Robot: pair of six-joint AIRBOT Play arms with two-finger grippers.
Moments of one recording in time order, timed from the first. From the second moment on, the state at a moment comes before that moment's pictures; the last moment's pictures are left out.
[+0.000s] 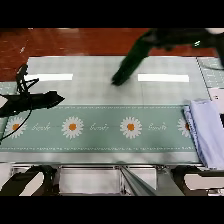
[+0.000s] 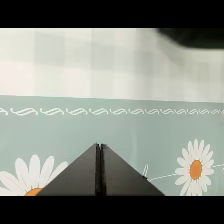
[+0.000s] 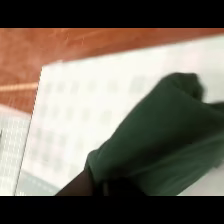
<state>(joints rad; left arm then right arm) 0.08 -0.91 0.72 0.86 -0.93 -1.32 0.04 -1.54 1.75 -0.74 1.03 1.55</state>
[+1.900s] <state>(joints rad) 0.05 -1.10 1.30 0.90 -0.84 -1.32 -0.64 -0.96 1.14 -1.00 1.24 1.58</state>
